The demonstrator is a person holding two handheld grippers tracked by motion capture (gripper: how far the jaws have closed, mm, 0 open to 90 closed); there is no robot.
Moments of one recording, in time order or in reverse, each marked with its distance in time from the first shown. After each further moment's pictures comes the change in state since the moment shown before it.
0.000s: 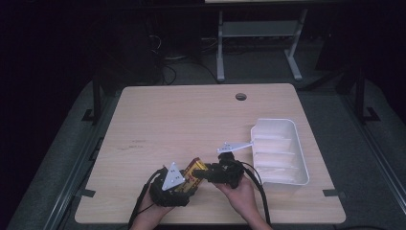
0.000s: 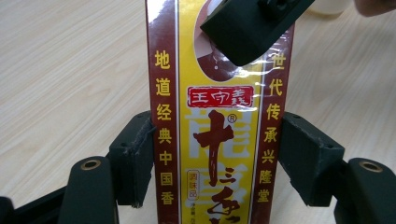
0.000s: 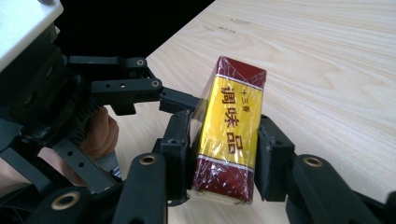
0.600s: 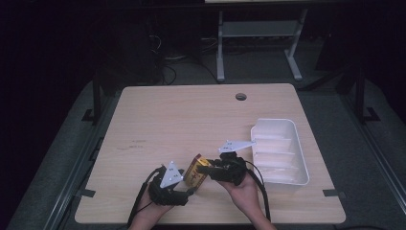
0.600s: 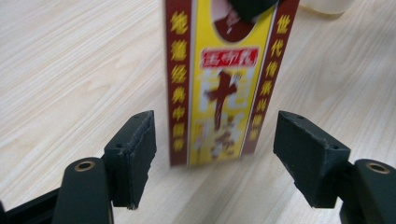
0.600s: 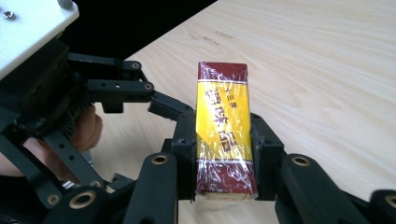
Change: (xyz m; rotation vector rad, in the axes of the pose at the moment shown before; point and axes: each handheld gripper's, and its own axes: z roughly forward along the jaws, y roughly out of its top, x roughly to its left) left arm 0.009 -0.004 0.000 -0.009 -0.032 -0.037; right arm 0.005 0.008 -0.013 -0.018 -0.099 -0.122
